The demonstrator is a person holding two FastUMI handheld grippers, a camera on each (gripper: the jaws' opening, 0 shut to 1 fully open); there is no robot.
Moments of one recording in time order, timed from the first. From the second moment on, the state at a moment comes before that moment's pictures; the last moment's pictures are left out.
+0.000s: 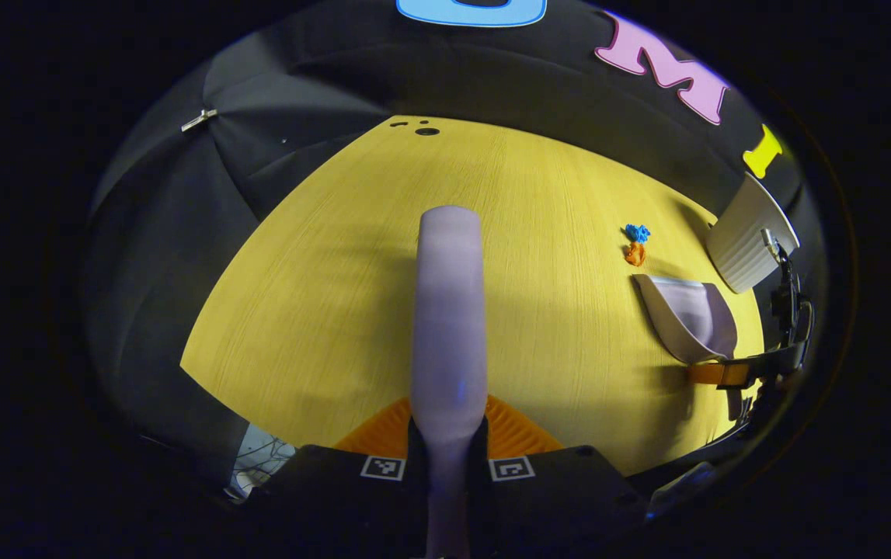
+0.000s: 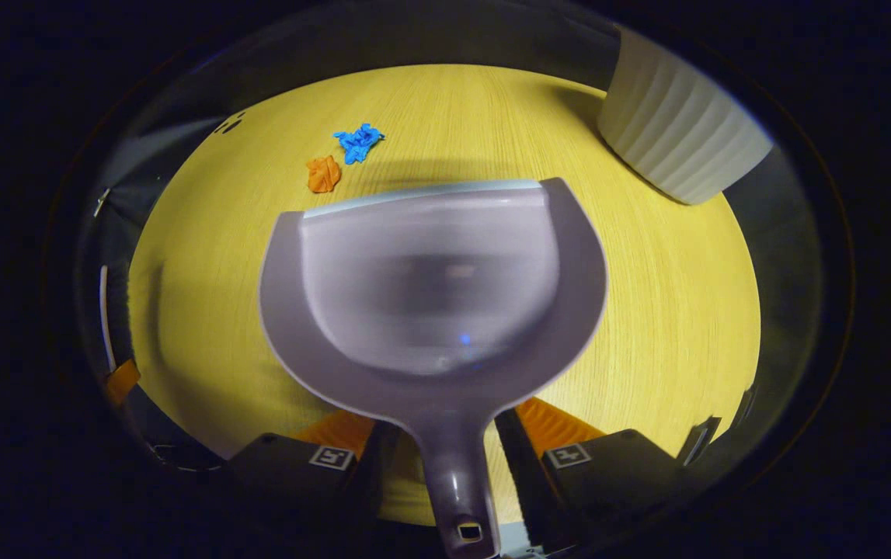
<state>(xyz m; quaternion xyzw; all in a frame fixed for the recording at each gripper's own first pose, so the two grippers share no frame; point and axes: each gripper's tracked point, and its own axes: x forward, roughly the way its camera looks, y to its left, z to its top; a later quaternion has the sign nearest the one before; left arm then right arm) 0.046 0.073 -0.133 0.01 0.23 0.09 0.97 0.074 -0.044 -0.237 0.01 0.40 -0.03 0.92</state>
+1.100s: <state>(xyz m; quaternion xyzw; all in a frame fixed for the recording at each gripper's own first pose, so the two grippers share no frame) 0.258 -0.066 -0.073 0.21 0.30 -0.05 0.93 0.064 -0.107 -0.214 -0.08 0.37 0.06 0.92</state>
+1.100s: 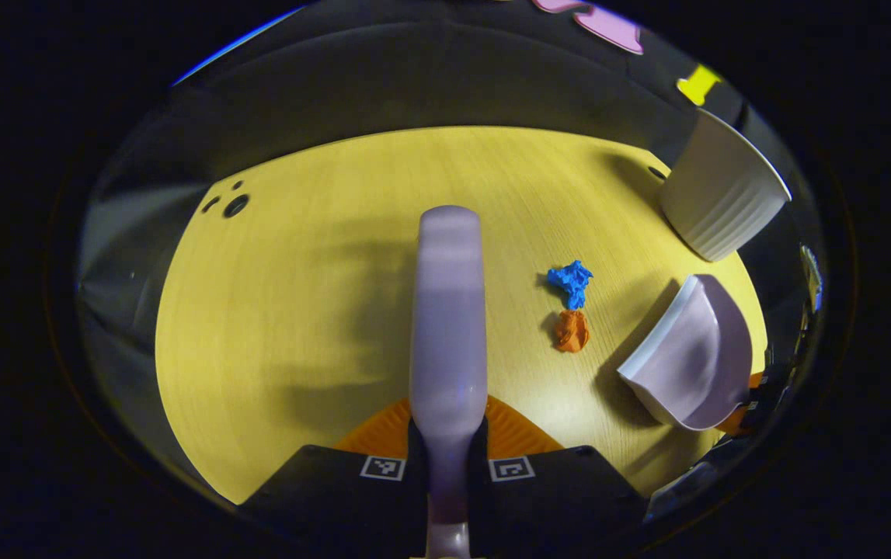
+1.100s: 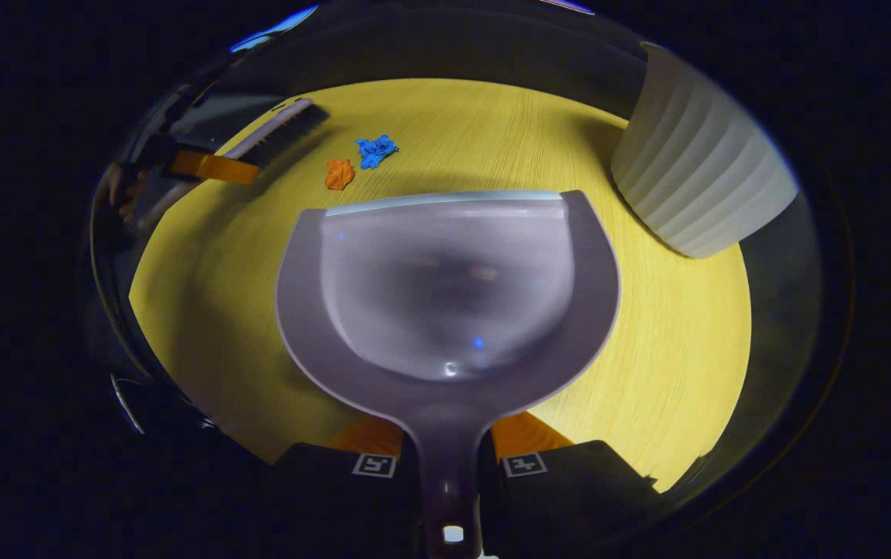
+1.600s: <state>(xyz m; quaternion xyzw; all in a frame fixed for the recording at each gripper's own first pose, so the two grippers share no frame) 0.285 -0.126 -0.102 0.36 0.37 -0.15 0.84 0.057 -0.120 -0.229 -0.15 0.39 0.11 0.90</state>
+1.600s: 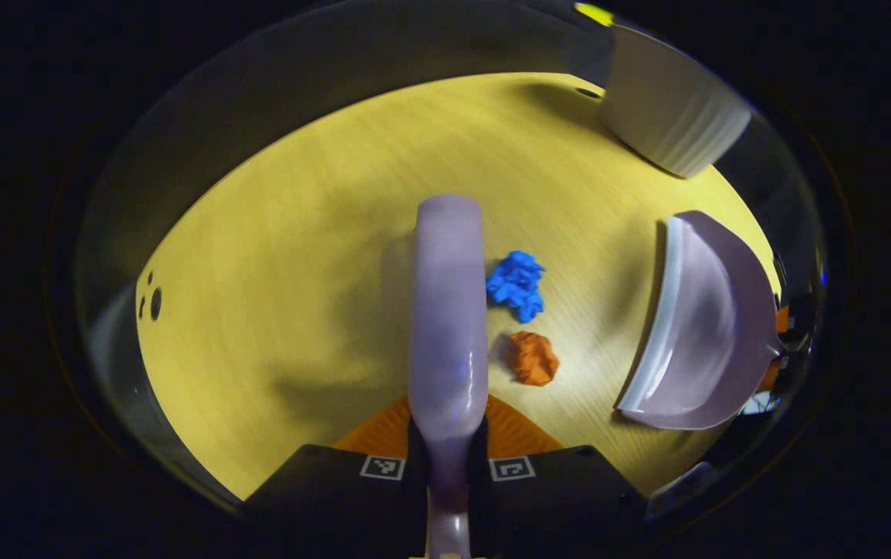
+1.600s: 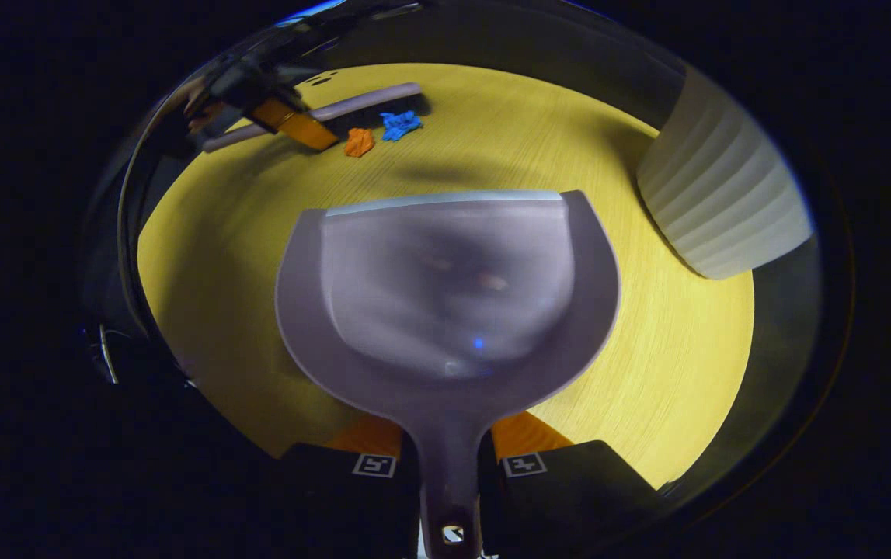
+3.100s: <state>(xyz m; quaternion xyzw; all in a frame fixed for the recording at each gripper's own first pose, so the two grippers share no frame) 0.076 -0.163 -0.104 0.21 0.26 -0.25 0.91 0.022 -0.131 -0.168 -0.15 0.34 0.09 0.93</state>
